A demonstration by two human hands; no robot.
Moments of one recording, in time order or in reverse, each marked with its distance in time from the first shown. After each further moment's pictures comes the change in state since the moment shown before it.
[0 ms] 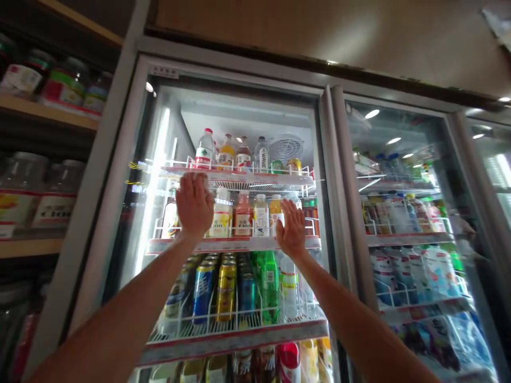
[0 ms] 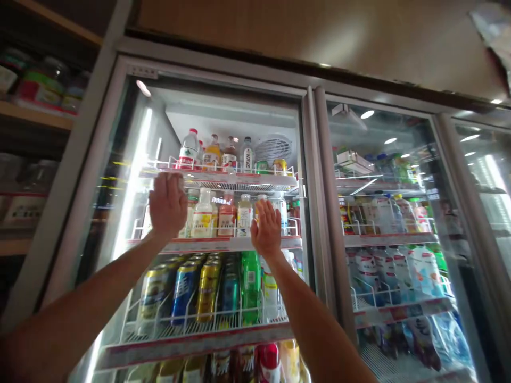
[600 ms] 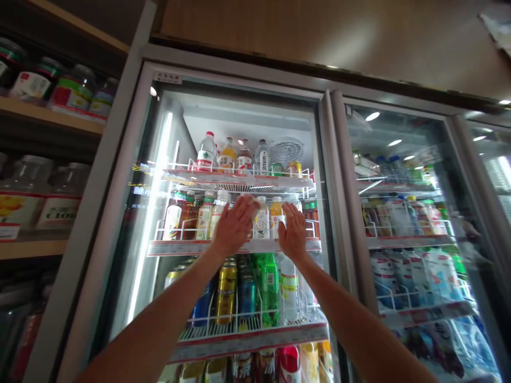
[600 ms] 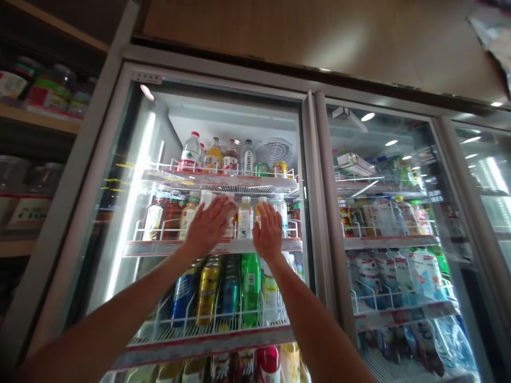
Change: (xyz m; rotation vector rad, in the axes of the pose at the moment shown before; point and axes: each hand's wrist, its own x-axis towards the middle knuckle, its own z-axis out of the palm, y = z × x) left_hand -0.025 0.036 0.016 -0.038 -0.115 0.422; right_hand 0.000 0.000 -0.002 0.031 0.044 0.013
